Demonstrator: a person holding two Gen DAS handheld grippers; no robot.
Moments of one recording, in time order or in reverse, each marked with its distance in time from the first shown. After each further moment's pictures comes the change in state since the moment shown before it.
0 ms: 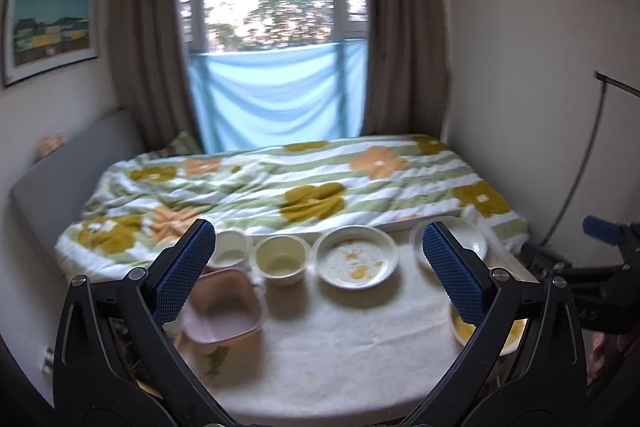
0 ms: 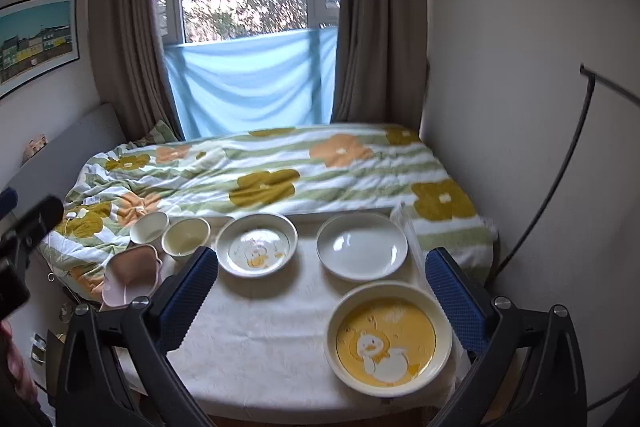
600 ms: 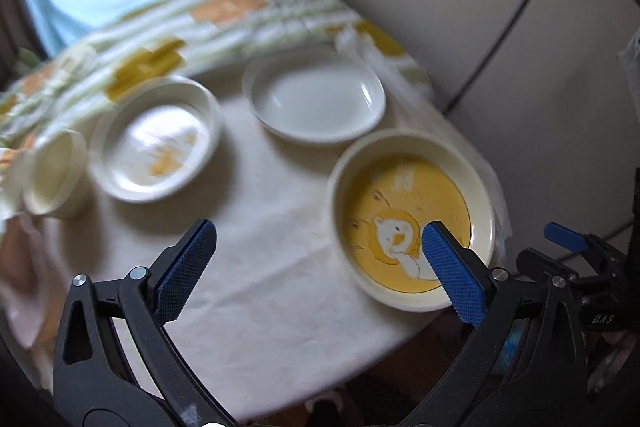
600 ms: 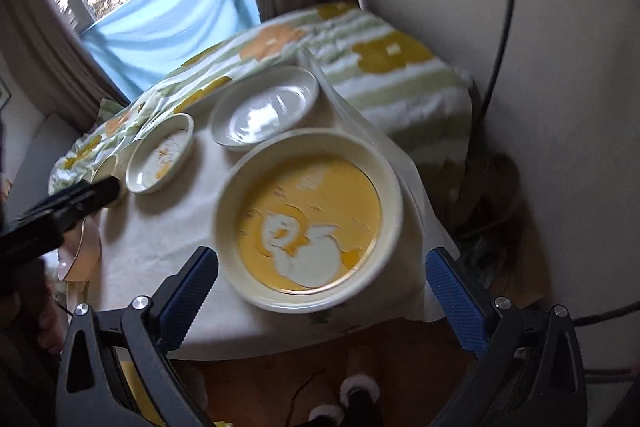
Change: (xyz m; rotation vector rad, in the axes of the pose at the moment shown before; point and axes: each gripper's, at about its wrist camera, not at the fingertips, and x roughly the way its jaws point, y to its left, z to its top) left arm 0.215 -0.147 -0.113 0.147 0.584 -0.471; right arm 0.094 -0.153 -0.129 0.353 0.347 0.039
